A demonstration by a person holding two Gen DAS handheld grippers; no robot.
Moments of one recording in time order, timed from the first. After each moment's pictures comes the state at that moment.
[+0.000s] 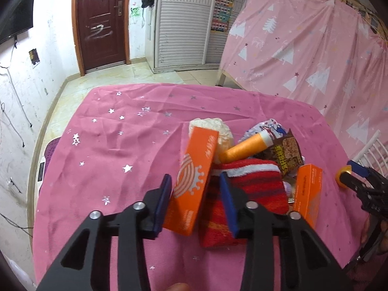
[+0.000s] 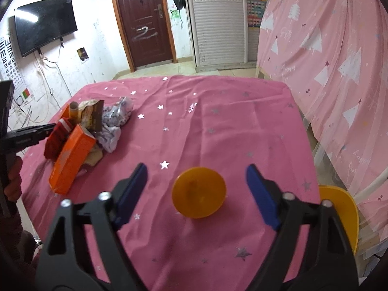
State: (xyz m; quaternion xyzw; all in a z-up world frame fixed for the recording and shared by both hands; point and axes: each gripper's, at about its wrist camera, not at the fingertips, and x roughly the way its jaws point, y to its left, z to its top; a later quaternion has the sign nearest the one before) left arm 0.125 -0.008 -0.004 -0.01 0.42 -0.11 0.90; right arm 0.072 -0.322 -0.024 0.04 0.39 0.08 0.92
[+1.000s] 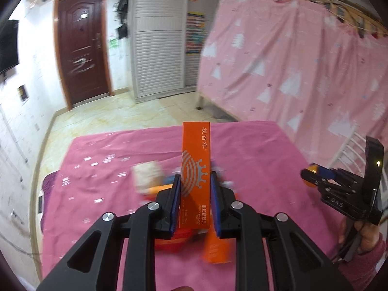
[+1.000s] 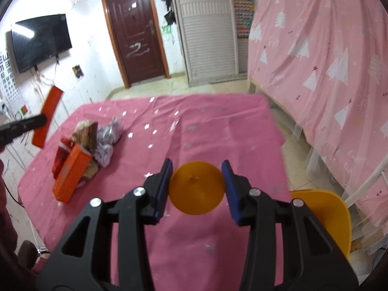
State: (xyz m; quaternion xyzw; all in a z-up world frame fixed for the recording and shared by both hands) left arm 0.084 -0.095 0.073 0.03 0.35 -0.17 0.92; right arm 0.054 -0.358 -0.001 0.06 0.34 0.06 0.94
